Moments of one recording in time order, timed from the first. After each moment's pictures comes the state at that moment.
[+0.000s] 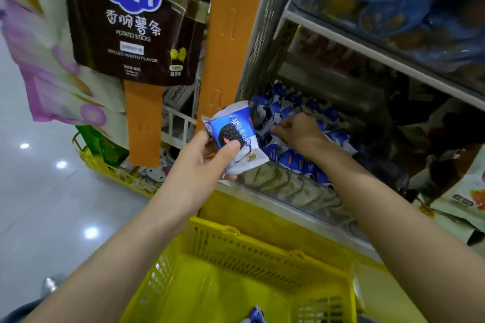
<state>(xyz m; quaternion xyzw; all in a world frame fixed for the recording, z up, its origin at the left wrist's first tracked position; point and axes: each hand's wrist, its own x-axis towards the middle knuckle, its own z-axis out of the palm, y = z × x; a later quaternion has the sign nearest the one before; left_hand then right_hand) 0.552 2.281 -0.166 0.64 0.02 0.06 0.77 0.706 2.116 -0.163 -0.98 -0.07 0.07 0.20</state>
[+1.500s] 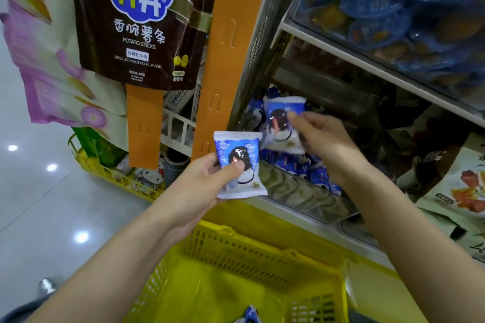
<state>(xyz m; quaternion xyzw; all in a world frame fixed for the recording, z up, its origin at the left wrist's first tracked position) 0.543 2.281 -0.169 0.56 0.04 -0.12 0.82 0.632 2.106 -0.108 -0.87 -0.02 0.06 0.48</state>
